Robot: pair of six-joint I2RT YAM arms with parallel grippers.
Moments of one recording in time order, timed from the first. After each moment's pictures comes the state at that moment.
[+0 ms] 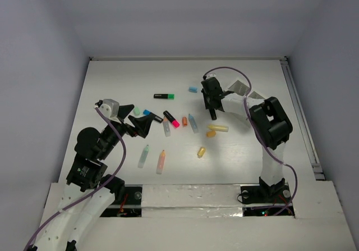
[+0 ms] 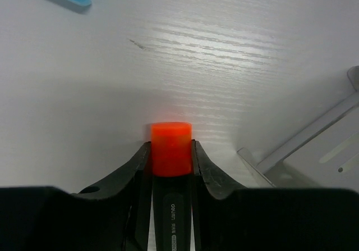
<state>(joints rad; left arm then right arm) -0.42 0.44 0.66 -0.15 0.16 -0.26 0.51 2.00 1.31 -0.16 0.35 0.19</state>
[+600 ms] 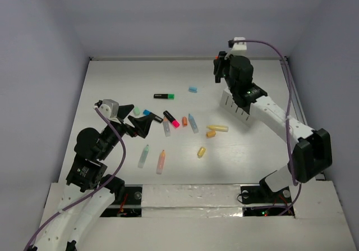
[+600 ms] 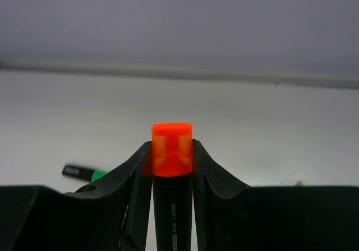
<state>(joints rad) -0.42 0.44 0.66 -0.15 0.16 -0.26 0.50 1.55 1.28 0.11 0.32 0.17</state>
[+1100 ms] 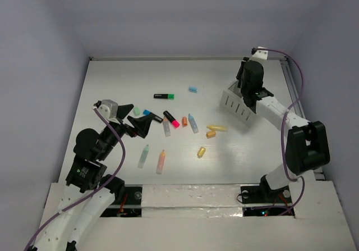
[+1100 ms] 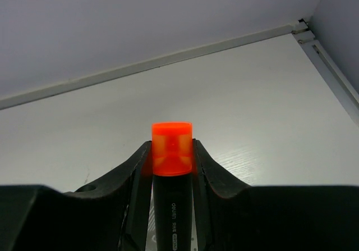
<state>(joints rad) -0.42 0.43 0.66 -0.15 0.16 -0.27 0.27 1.55 1.11 0.25 0.52 0.21</state>
